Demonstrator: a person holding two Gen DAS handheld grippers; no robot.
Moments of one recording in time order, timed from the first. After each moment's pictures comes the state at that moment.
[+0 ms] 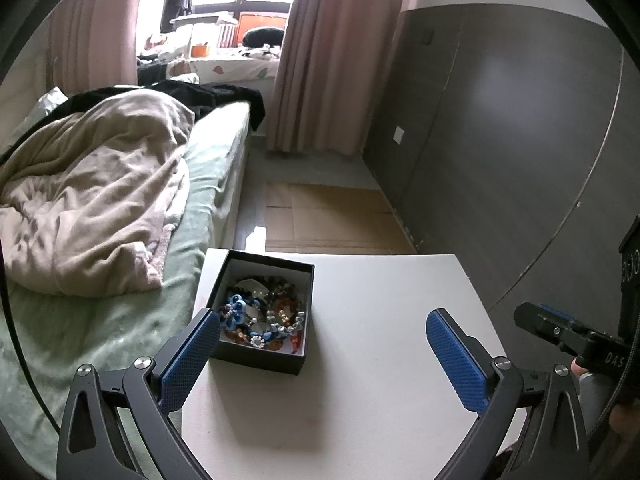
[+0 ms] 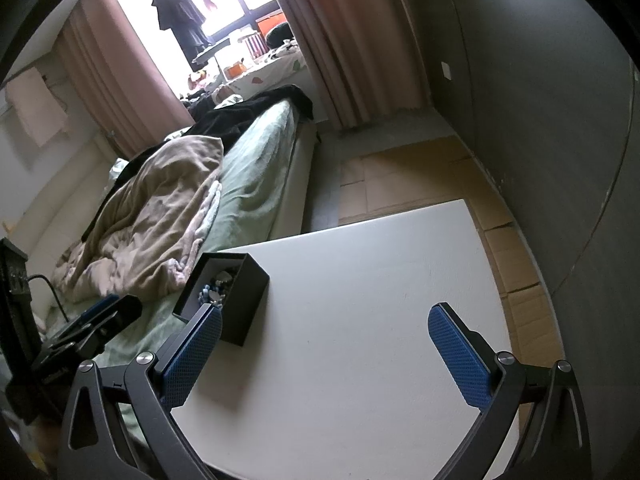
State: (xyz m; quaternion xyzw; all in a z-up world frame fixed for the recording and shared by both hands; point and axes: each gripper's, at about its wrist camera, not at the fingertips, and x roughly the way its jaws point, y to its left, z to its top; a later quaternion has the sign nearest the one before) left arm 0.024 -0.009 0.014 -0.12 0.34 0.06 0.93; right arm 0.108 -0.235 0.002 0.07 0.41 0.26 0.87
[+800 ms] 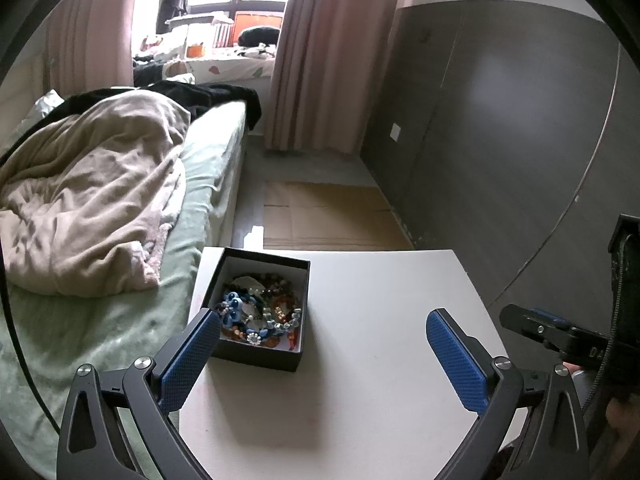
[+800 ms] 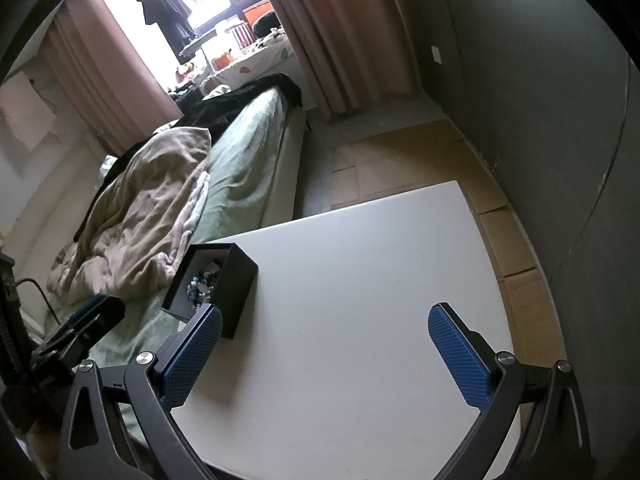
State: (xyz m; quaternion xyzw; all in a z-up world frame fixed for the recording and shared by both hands) left arm 0.025 -0.014 0.014 -0.12 0.34 0.05 0.93; right arm 0.114 -0.234 -0.015 0.08 0.44 0.24 0.86
